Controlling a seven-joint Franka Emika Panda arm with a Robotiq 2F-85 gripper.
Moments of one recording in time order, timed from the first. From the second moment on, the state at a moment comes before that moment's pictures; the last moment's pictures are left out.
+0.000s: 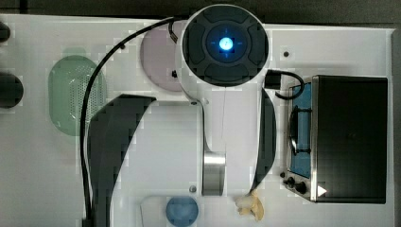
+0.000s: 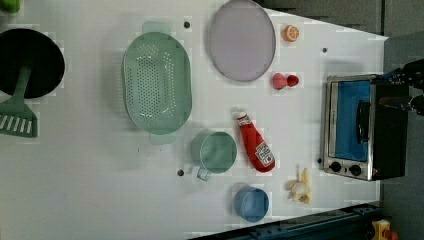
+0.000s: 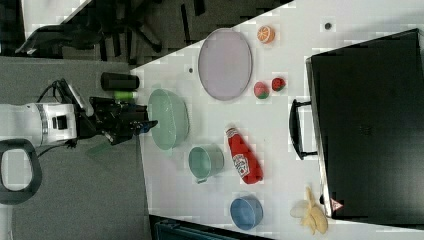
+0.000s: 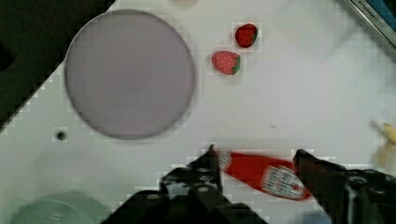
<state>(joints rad) 0.01 -0.02 -0.01 -1.79 0.00 0.18 0.05</state>
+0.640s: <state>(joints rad) -0.02 -0.37 -0.02 -1.88 -0.03 -0.01 0.03</state>
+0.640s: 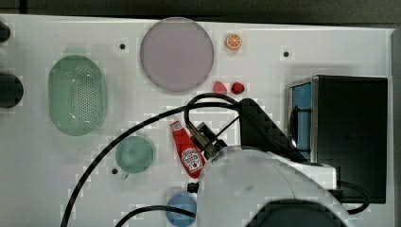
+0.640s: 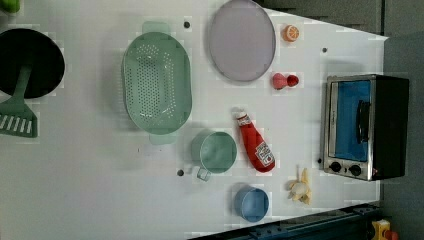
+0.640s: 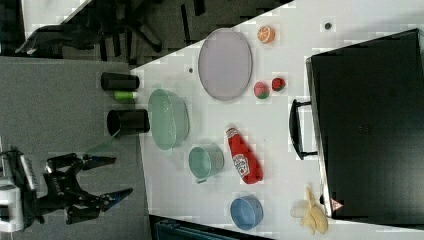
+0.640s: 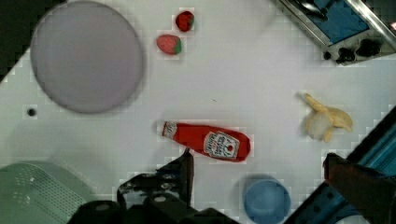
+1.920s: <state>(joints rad) -0.02 -0.27 -0.14 -2.11 -0.08 0.25 -0.39</state>
